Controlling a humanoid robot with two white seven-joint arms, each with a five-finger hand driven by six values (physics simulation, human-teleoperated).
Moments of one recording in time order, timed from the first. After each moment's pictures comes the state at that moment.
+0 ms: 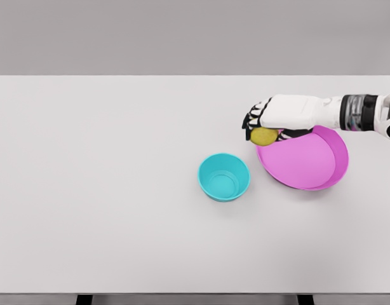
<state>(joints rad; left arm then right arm) 0.04 0.00 -0.25 -0.19 0.21 0.09 -0.11 -0.81 -0.77 0.77 -1.48 0.35 -0.61 0.61</state>
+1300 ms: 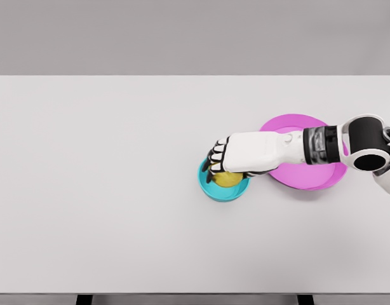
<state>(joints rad) 0.04 0.00 -0.25 -0.19 0.21 0.09 -0.11 -0.77 -0.74 0.86 -1.70 0.36 -0.61 0.61</state>
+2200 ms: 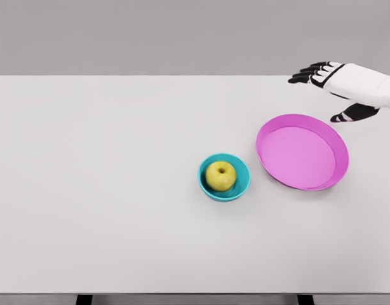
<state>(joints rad) 0.04 0.00 -0.25 -0.19 0.21 0.09 -0.11 -0.53 -0.79 0.24 -1.47 0.31 -0.61 0.61</state>
